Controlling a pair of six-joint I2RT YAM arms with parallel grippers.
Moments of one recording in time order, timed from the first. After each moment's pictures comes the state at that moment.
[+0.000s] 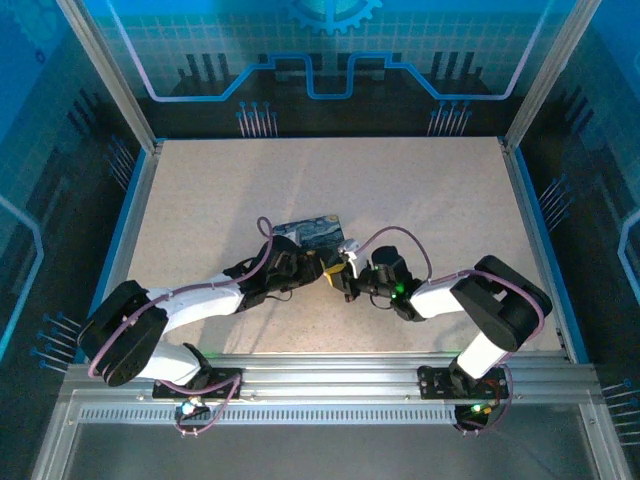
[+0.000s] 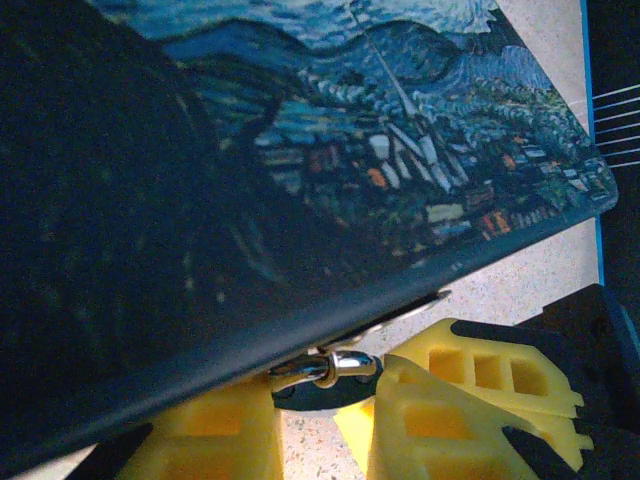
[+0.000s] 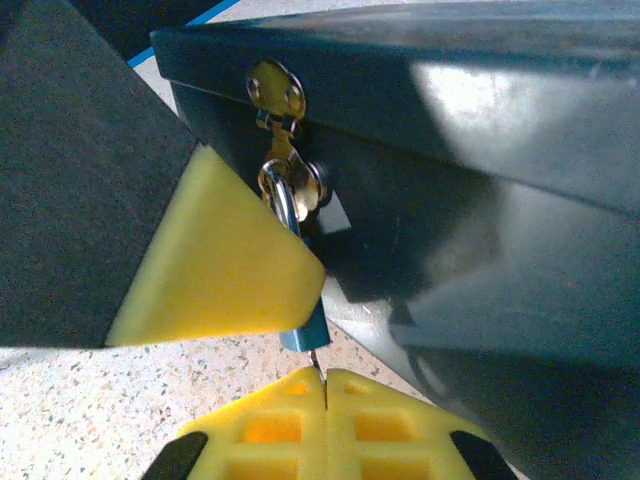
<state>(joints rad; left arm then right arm) -0.69 1.39 0.60 0.13 0.11 -0.98 0.69 1.62 0.45 0.75 -0.36 0.17</state>
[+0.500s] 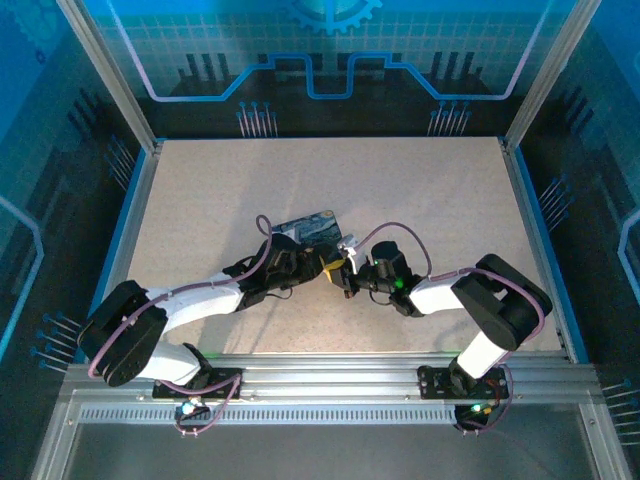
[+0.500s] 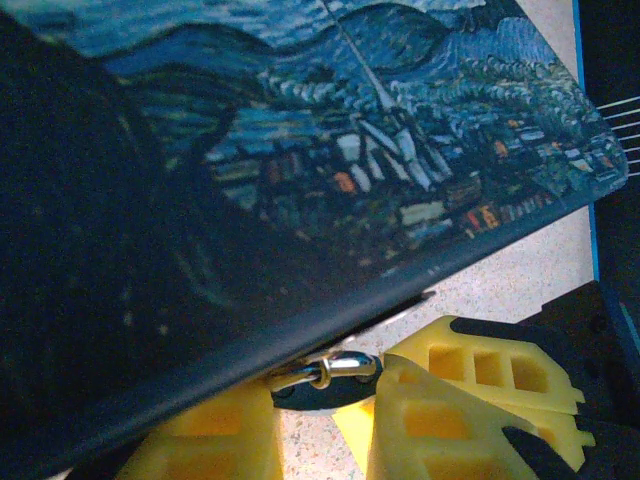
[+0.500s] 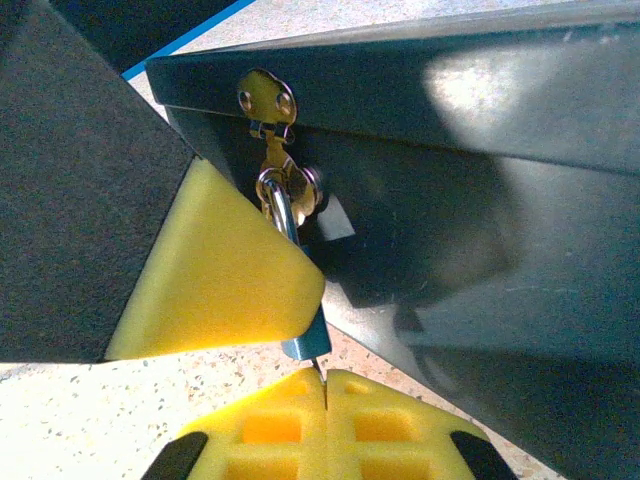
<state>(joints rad) -0.69 1.39 0.61 0.13 0.10 -0.98 0.67 1.63 0.48 0.72 -0.39 0.16</state>
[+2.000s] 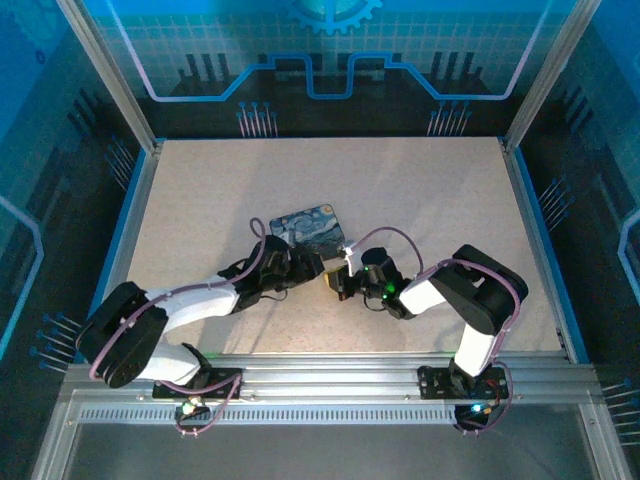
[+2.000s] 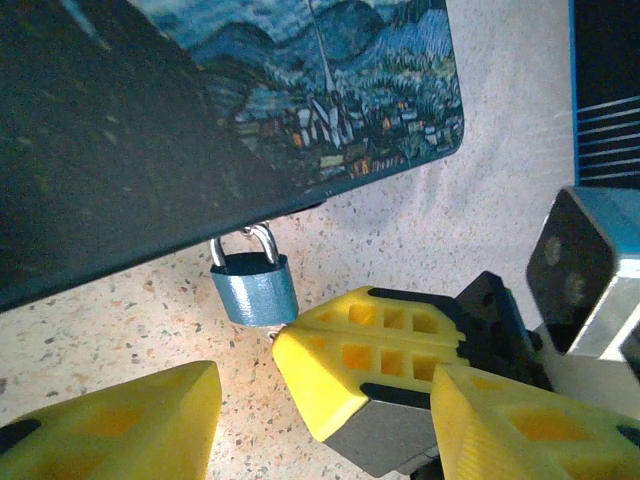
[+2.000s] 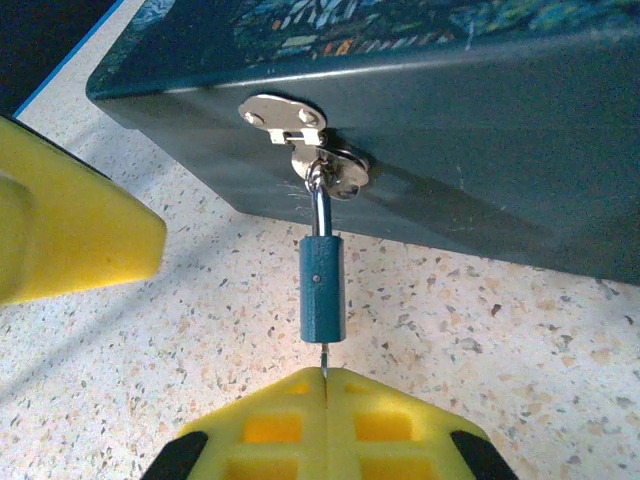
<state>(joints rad) -0.63 1.37 0.54 0.19 0.17 -1.01 0.72 1.77 0.49 0.76 -0.27 0.39</state>
